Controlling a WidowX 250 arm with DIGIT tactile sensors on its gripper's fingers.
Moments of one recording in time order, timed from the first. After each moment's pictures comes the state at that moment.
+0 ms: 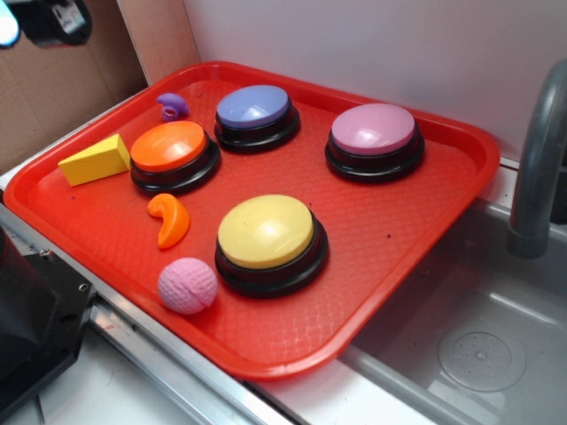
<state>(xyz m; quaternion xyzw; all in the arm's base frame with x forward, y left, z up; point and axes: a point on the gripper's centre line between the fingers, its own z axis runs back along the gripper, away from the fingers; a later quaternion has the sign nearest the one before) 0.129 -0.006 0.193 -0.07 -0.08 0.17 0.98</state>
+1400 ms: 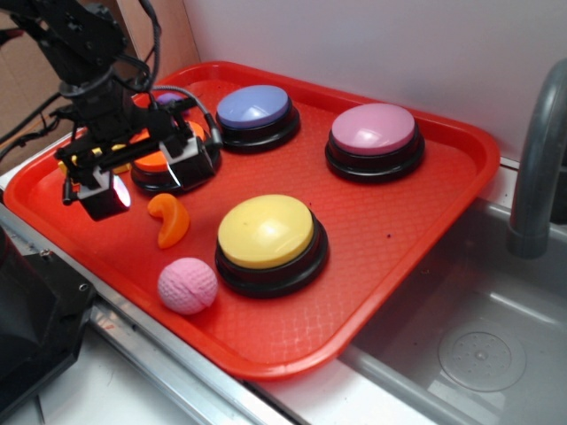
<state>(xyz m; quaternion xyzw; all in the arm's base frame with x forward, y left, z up) 0.169 0.002 0.041 -0.07 -0.05 0.49 0.86</state>
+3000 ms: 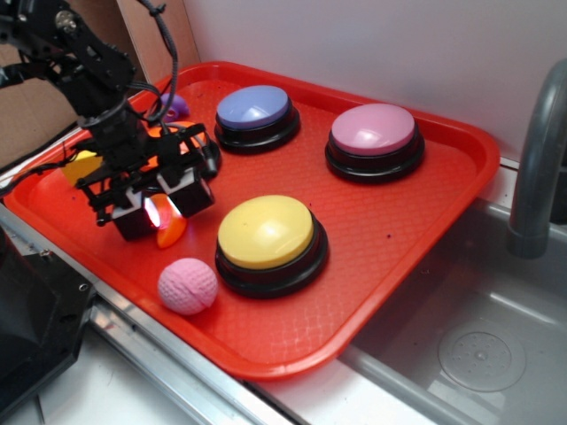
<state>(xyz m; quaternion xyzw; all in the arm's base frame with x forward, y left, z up) 0.169 0.009 0.018 -0.10 -0.02 0.51 0.86</state>
